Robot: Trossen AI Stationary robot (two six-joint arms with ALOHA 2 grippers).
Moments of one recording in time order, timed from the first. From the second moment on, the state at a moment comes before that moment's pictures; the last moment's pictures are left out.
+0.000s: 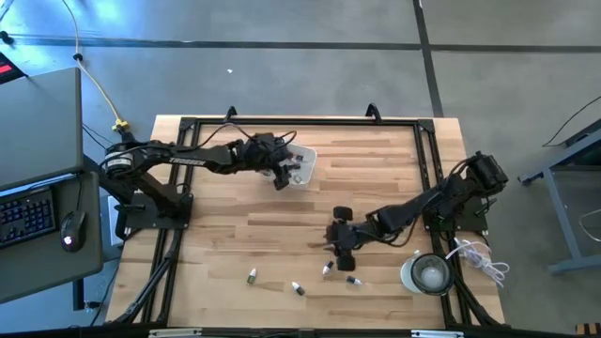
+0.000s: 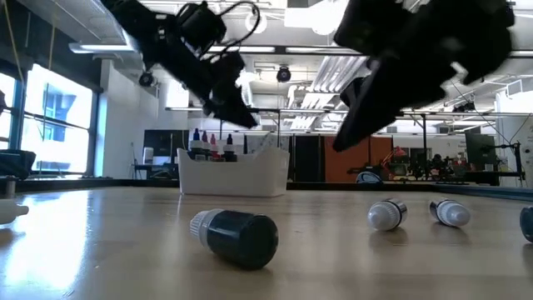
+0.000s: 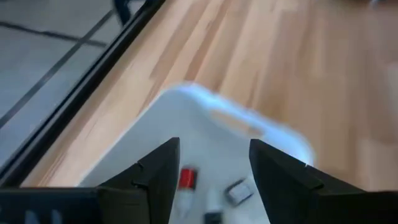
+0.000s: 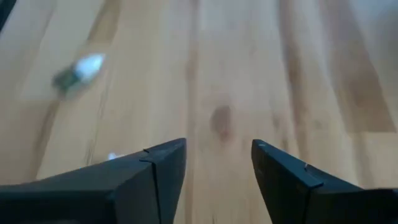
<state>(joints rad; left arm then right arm) 0.31 1.50 0.86 0.10 -0.06 0.06 0.37 1.64 0.85 -0.01 0.18 0.28</state>
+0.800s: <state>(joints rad) 0.31 1.43 1.07 -0.05 0.08 0.11 0.46 1.83 0.70 0.40 0.11 0.12</state>
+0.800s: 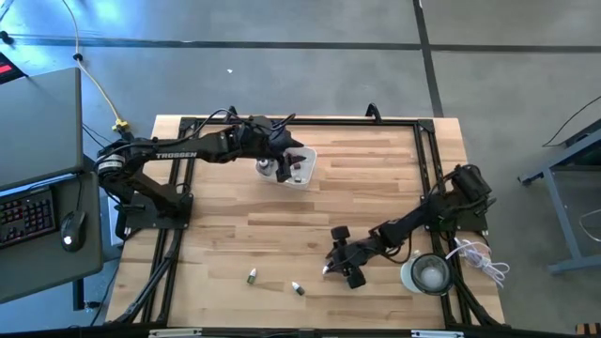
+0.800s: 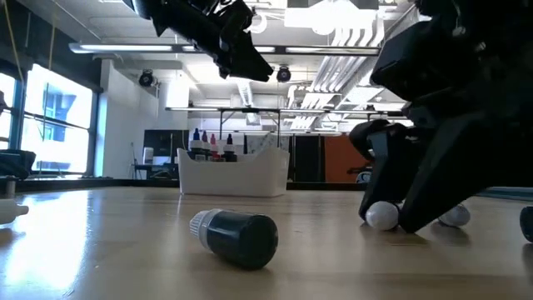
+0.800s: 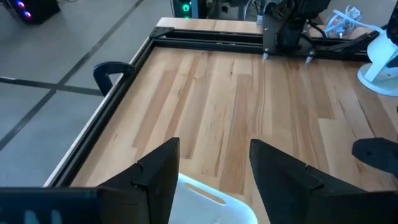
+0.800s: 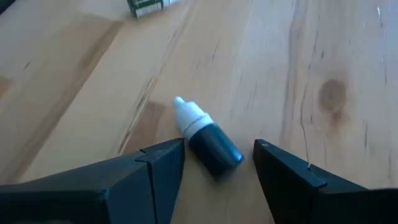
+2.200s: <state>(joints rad) 0.31 1.05 1.27 -0.57 -0.02 0.28 -0.14 1.89 1.24 0.00 0.35 -0.12</state>
